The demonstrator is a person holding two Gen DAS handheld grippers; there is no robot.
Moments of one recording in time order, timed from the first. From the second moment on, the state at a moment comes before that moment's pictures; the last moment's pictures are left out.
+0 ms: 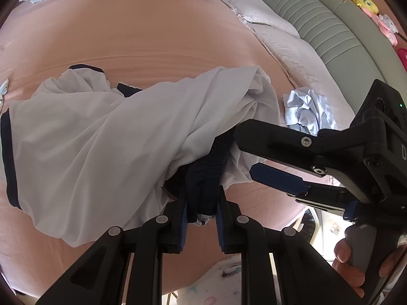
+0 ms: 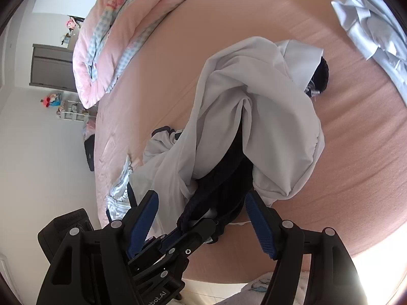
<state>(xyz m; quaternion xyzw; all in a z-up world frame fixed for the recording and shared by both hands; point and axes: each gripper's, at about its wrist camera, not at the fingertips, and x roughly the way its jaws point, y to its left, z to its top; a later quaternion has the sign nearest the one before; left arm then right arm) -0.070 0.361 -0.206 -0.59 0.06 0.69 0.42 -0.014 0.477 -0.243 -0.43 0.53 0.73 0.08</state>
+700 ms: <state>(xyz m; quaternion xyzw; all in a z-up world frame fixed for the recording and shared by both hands) -0.053 0.374 -0.197 -0.57 0.07 0.68 0.46 -0.020 0.471 -0.267 -0.40 0.58 0.70 0.05</state>
